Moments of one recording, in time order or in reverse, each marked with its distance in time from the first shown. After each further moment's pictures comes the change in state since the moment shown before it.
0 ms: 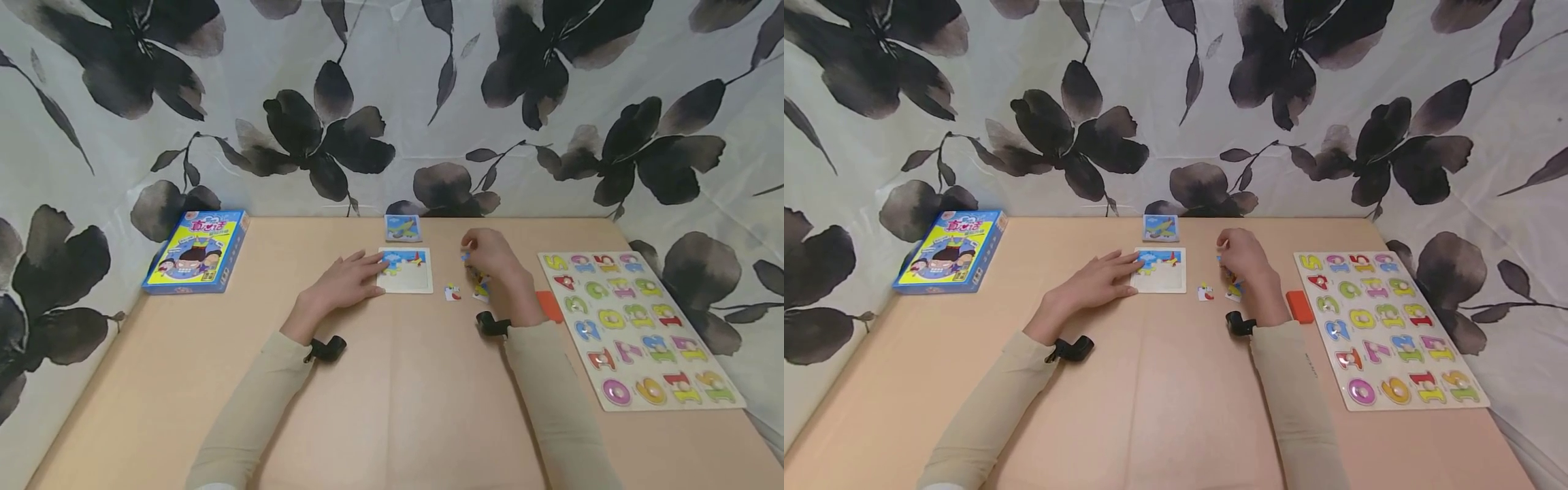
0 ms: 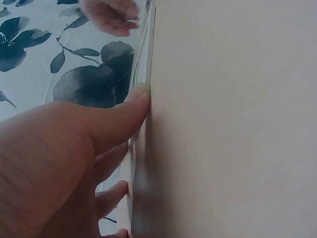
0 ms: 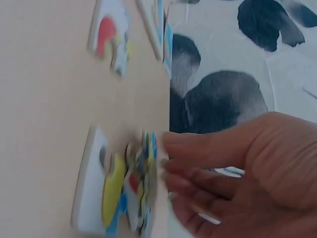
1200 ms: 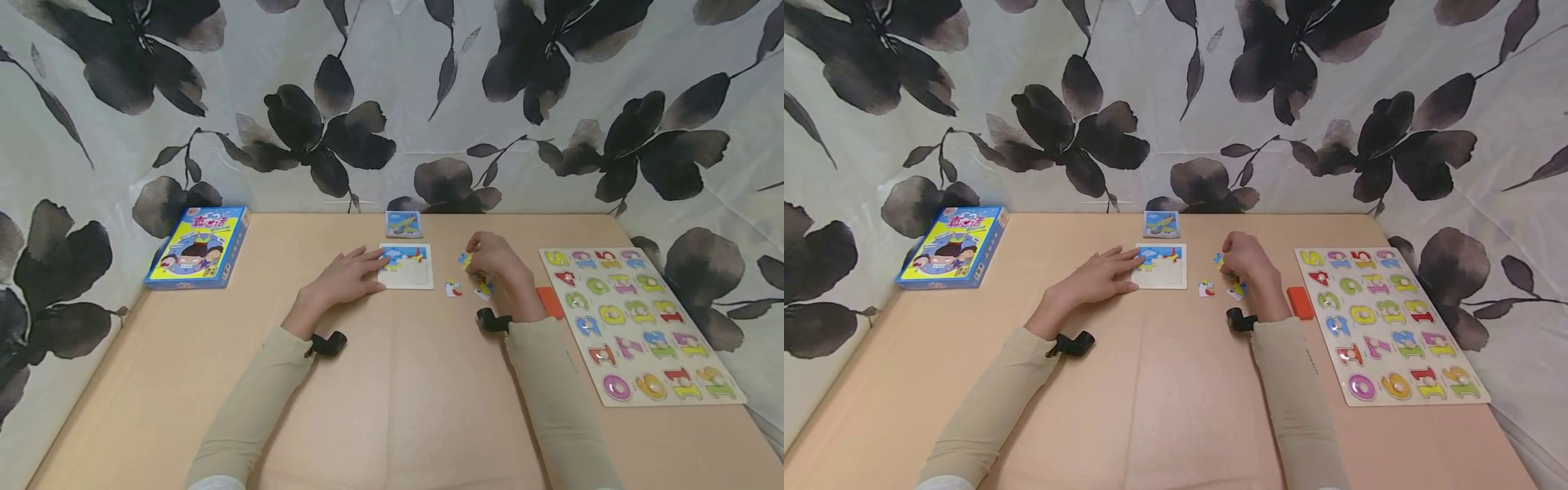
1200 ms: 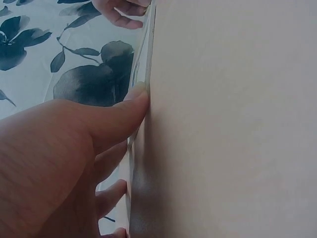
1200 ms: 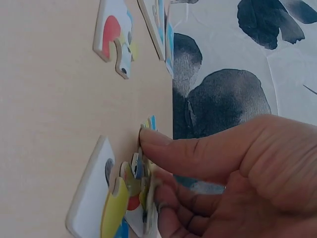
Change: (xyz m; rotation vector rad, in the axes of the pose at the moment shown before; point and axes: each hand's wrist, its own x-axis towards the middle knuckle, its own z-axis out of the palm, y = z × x) left_hand 0.002 -0.002 0.001 -0.012 -0.006 -0.016; right_hand -0.006 -0.001 -0.002 0.105 -0.133 0.287
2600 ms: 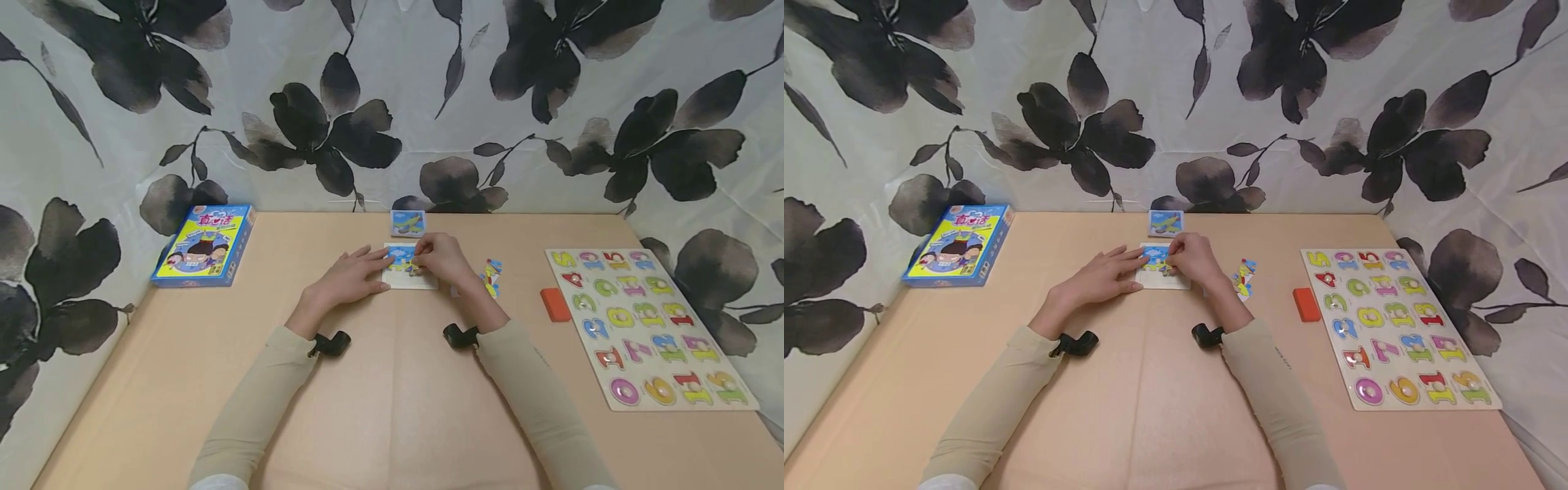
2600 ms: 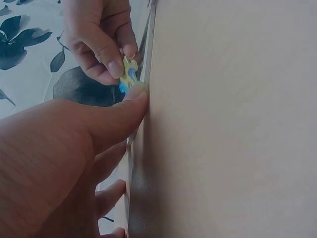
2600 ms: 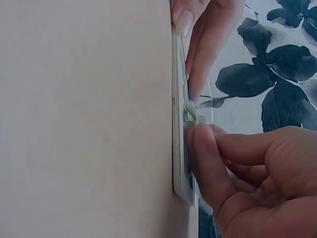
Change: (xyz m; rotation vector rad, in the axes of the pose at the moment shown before) left_hand -0.001 0.000 -0.001 -0.014 0.002 0.011; right_hand 0.011 -0.058 0.072 0.321 0.062 -0.367
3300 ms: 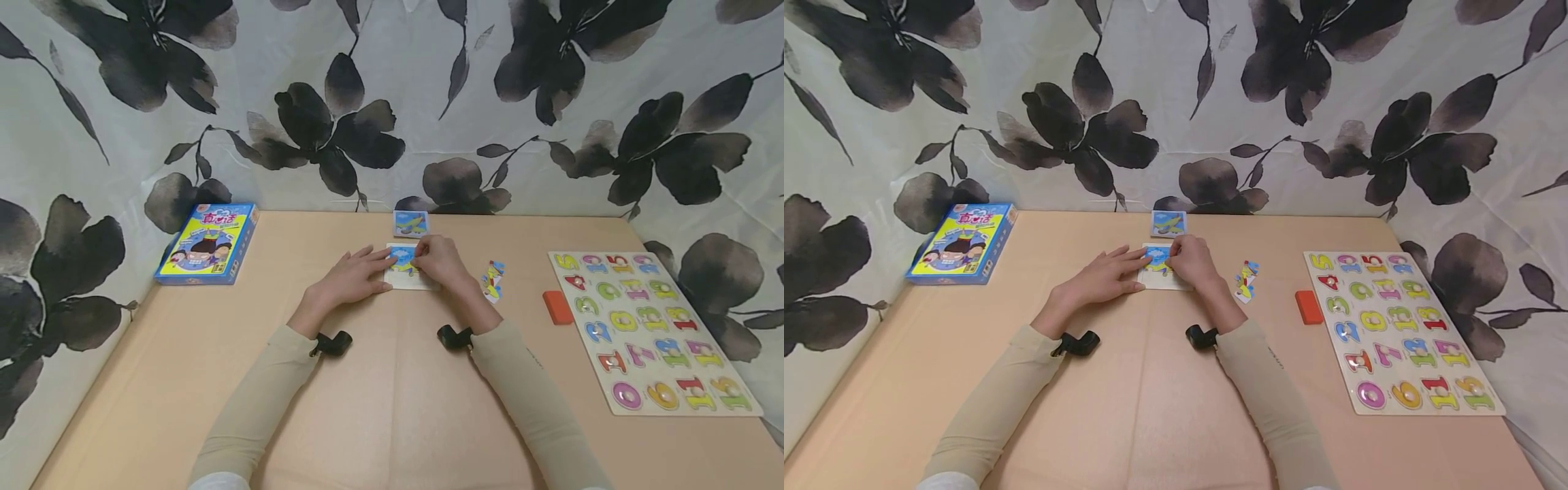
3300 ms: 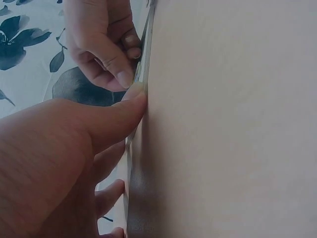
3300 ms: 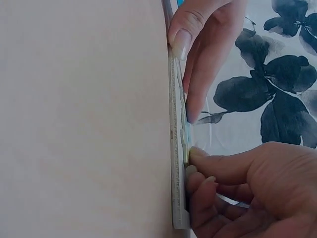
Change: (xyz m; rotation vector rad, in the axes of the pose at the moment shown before) left_hand -0.001 0.001 0.001 0.003 0.003 -0.008; right_hand 0.004 -0.005 0.011 -0.217 0.039 0.021
